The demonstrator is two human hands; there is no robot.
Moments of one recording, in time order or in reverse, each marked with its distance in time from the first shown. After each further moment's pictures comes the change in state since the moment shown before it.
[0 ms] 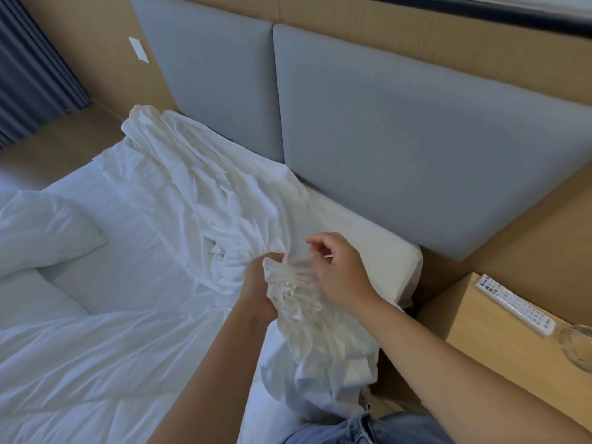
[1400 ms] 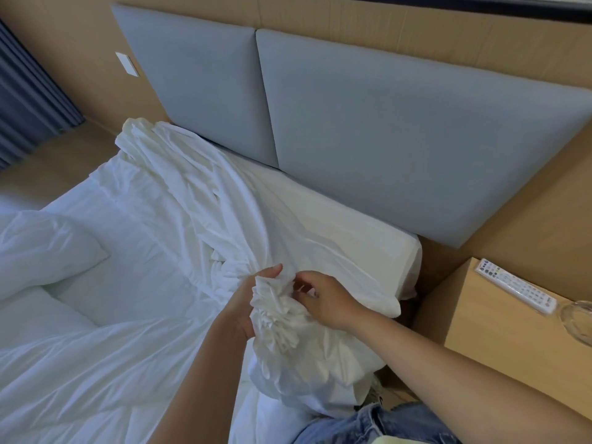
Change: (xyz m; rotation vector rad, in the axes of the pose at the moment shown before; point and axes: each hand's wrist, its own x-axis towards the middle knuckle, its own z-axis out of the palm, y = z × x) left_hand -0.020 0.004 -0.024 0.171 -0.201 -0.274; right_hand -0.025 0.027 0.018 -0.154 -0.349 0.145
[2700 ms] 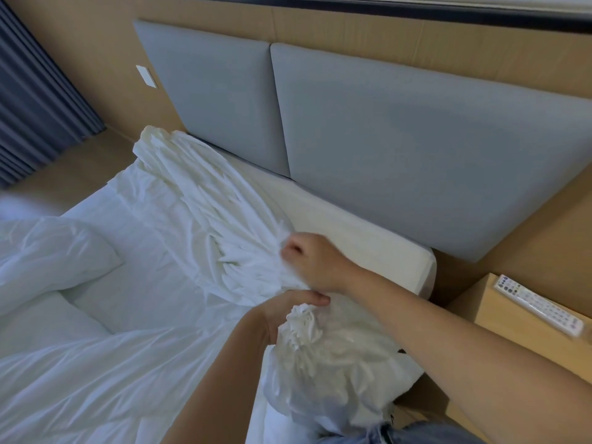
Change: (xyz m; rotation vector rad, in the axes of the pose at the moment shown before) left_hand 0.011 0.008 0.022 0.348 0.083 -0.084; right_hand 0.045 -0.066 -0.035 -0.096 0.076 -0.181
